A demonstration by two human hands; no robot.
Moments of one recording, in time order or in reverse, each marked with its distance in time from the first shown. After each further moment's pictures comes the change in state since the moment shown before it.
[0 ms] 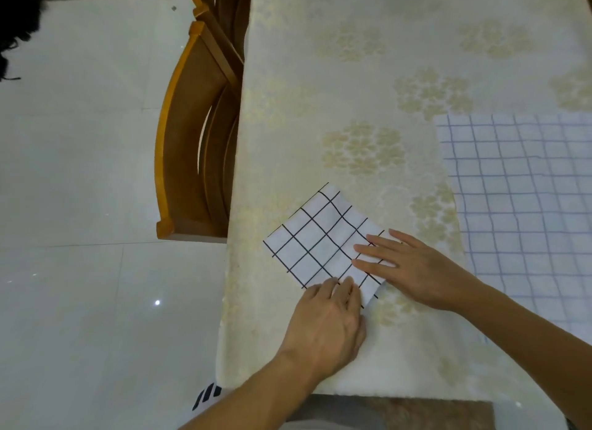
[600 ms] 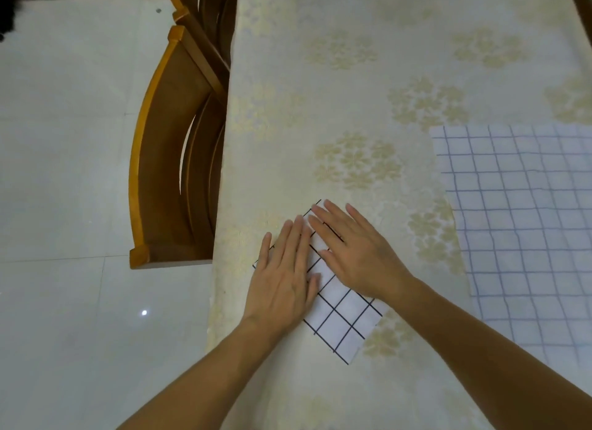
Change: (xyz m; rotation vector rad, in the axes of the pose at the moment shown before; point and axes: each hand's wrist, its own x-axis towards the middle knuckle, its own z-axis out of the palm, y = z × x) left_hand 0.056 -0.088 0.017 0.041 0.202 -0.213; right_hand 0.106 -0.008 -0.004 0.029 0.189 0.303
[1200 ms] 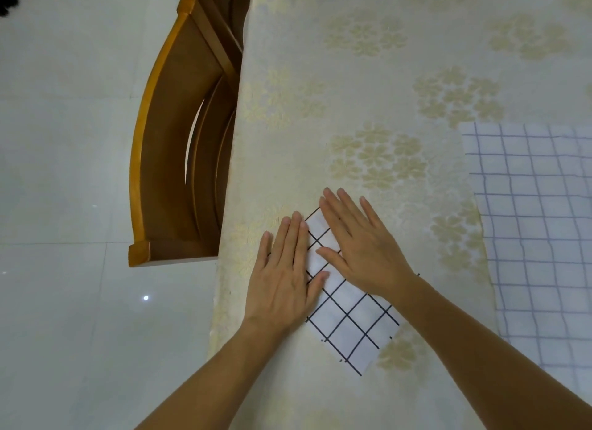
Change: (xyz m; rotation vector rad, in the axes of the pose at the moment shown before) left_hand 0.002 -0.018 0.027 -0.049 -0.008 -0.079; right_hand 0.021 0.002 0.026 -0.053 -0.173 0.100
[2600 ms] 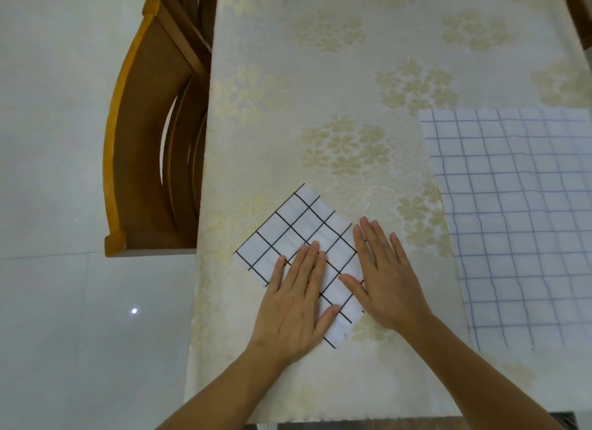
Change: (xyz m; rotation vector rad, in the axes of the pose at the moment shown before) left_hand -0.048 0.052 0.012 -0.039 -0.056 0.197; right_hand -0.113 0.008 0.026 0.080 0.072 0.238
